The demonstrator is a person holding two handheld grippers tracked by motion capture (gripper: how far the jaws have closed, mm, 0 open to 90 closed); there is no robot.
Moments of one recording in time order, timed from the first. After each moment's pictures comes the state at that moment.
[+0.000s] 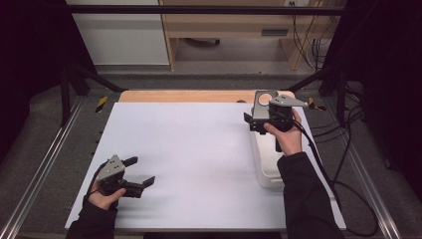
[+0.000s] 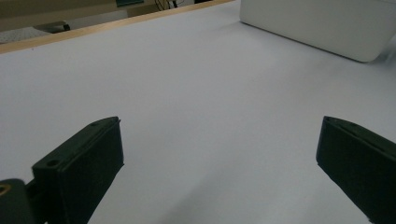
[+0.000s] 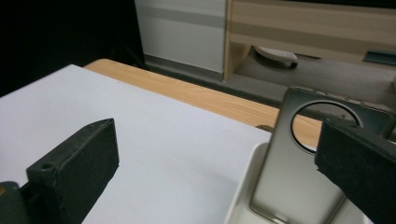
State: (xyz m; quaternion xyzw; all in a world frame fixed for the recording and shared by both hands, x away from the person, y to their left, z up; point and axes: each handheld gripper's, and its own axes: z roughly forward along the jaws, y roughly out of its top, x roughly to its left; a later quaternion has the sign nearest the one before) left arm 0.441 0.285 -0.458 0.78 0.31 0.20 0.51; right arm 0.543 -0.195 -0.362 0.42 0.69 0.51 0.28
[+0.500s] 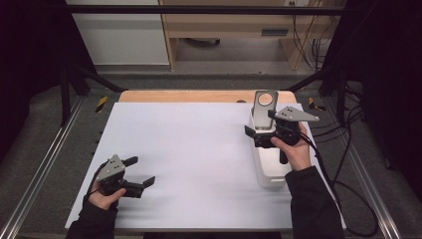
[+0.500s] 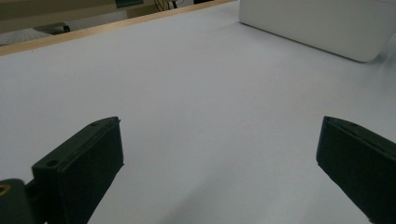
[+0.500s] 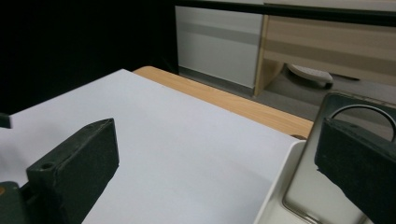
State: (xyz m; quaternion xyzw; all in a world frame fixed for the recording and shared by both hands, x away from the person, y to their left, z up) left arm 0.441 0.284 -0.457 0.78 0.30 0.20 0.51; right arm 0.498 -0.203 -0.360 0.36 0.70 0.56 0.25
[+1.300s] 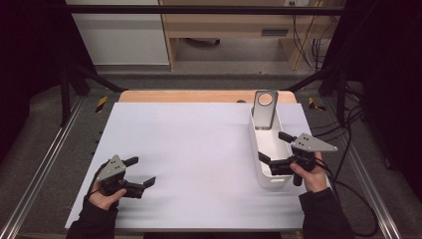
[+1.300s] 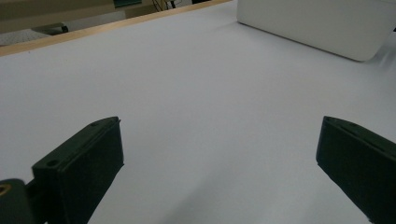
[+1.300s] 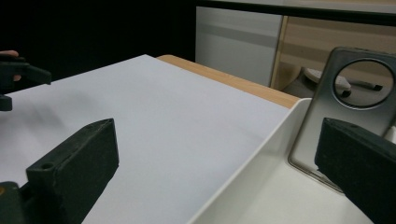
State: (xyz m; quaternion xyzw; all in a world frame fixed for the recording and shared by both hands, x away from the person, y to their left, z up) left arm 0.440 0.283 -0.456 0.78 0.30 0.20 0.51; right arm 0.452 -0.243 -0.406 0.32 0.71 0.58 0.25
